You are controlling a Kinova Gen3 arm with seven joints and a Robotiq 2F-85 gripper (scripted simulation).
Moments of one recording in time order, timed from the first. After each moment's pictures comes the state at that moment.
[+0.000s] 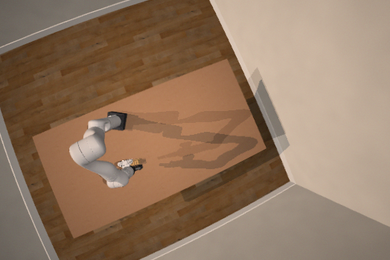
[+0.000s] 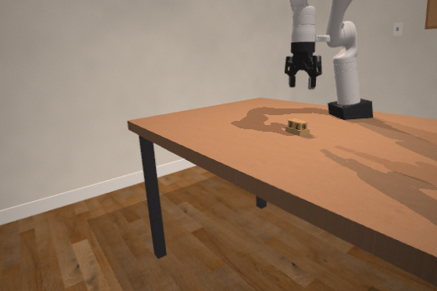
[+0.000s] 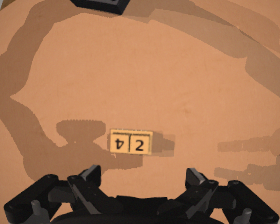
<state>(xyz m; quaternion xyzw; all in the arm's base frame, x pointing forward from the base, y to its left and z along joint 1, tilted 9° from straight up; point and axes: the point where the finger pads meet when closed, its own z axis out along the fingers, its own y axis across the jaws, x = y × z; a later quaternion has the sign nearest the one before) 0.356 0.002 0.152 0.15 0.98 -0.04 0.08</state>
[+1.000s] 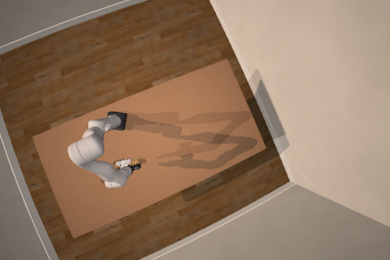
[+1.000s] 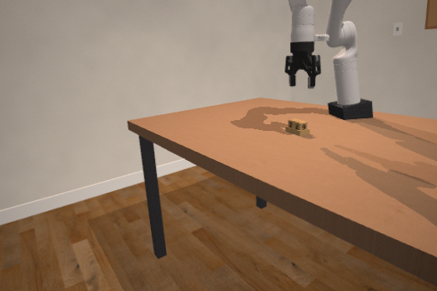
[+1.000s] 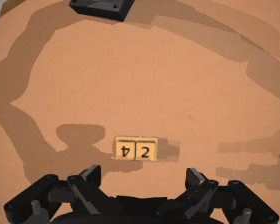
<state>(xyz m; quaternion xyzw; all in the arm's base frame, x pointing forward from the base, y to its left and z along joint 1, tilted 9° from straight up) 0.344 -0.004 0.153 0.16 0.98 -0.04 0.07</state>
